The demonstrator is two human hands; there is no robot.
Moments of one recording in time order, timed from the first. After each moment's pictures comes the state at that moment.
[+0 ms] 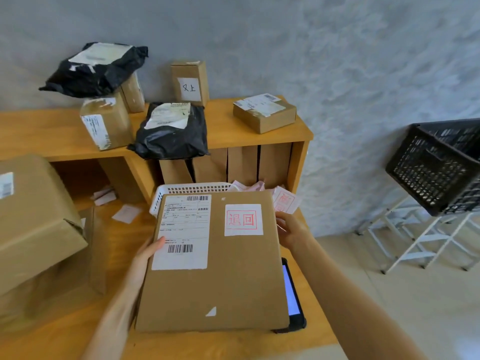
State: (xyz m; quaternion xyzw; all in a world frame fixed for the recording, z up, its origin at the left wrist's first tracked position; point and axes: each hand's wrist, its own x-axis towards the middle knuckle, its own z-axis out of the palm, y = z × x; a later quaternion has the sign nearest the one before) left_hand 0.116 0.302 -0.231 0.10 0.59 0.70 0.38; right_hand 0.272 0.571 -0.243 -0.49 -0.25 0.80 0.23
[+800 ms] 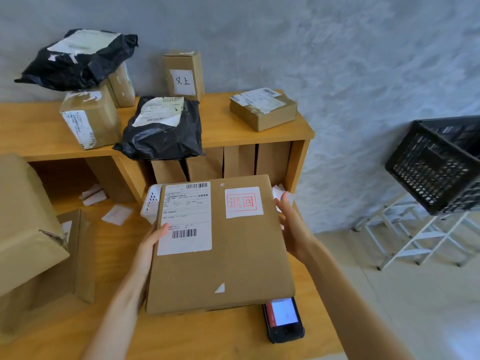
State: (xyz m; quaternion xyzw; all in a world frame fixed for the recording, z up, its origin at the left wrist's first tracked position) left_hand 0.100 0.344 -0.232 0.08 0.56 0.72 0.39; right_hand 0.288 0.573 -0.226 -0.37 -0.50 0.77 0.12
